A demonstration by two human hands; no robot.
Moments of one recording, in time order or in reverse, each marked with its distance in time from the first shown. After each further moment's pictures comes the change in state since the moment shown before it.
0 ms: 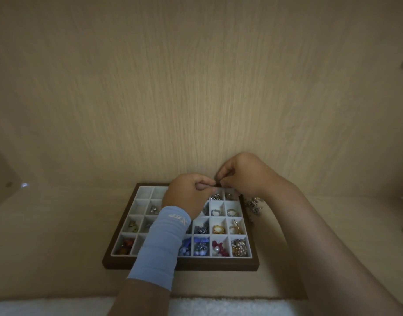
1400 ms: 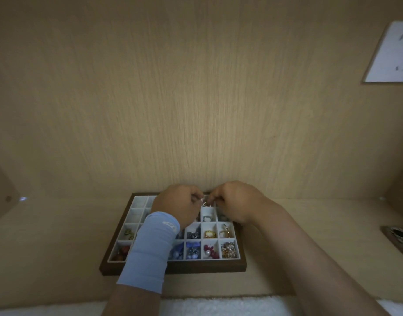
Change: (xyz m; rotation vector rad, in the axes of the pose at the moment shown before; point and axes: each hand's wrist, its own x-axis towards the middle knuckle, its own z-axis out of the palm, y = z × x) left_hand -0.004 0.007 -0.013 0.546 -0.096 0.137; right_hand -0.027 0.010 0.017 -0.368 -0.106 -0.134
